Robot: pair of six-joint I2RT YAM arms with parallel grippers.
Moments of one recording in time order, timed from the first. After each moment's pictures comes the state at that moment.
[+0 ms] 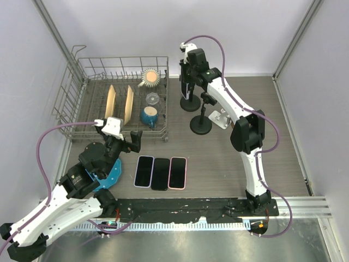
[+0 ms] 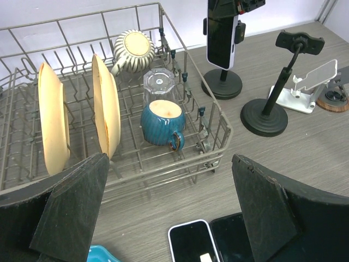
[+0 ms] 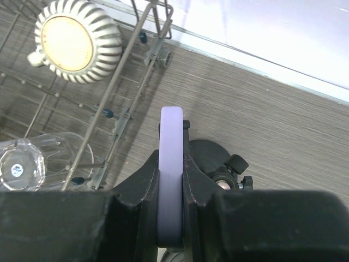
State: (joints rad) left arm -0.84 0.55 0.76 -0.29 -0.53 -0.03; right arm 0.47 2.23 2.23 -0.50 0.07 0.06
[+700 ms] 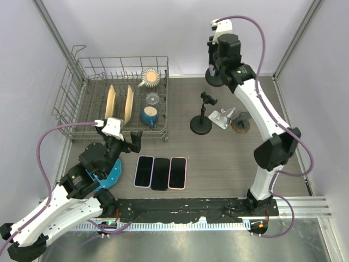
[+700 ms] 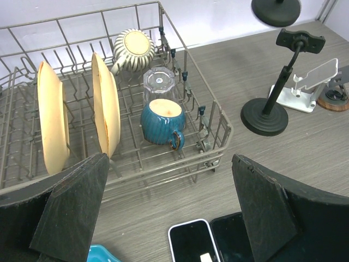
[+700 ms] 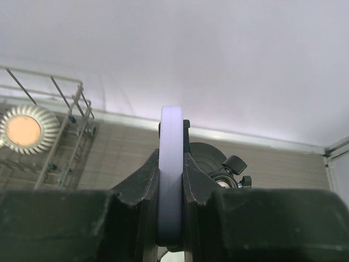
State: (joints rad) left arm -0.84 0.54 0.75 -0.29 -0.53 -0.03; right arm 0.40 1.89 2.02 -0.34 0.29 -0.06
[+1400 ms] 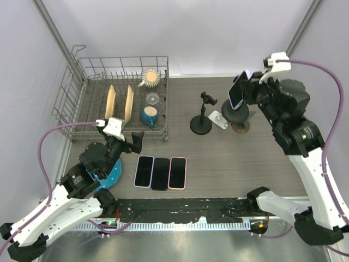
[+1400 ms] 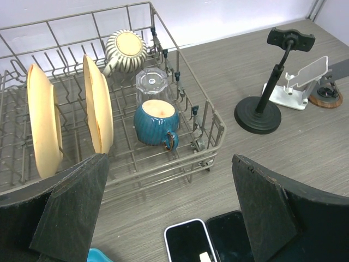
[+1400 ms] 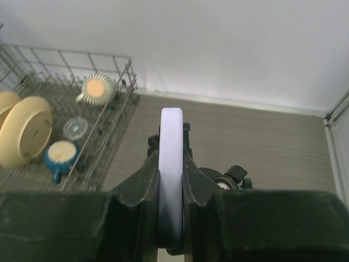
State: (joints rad) left arm -0.84 0.54 0.75 -0.28 -0.50 -0.03; right arm 0.40 1.06 1.54 -0.52 0.20 0.06
